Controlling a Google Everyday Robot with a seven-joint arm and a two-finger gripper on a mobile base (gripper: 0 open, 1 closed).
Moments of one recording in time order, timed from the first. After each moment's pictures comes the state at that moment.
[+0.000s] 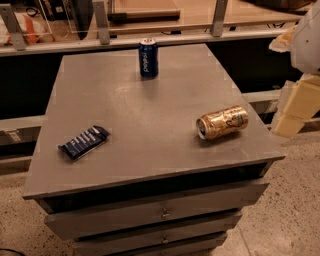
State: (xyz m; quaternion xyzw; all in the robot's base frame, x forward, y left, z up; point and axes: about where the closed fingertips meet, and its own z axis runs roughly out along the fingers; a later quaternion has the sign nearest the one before) arm 0.437 -0.208 1.003 -0.60 0.77 -0.06 0.20
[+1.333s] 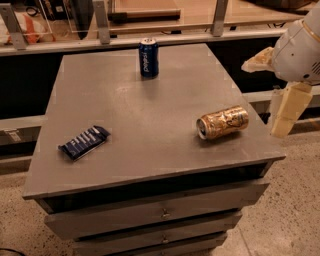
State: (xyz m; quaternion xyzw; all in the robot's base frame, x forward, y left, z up) arm 0.465 -0.205 0.955 -0.68 0.71 0.06 0.18
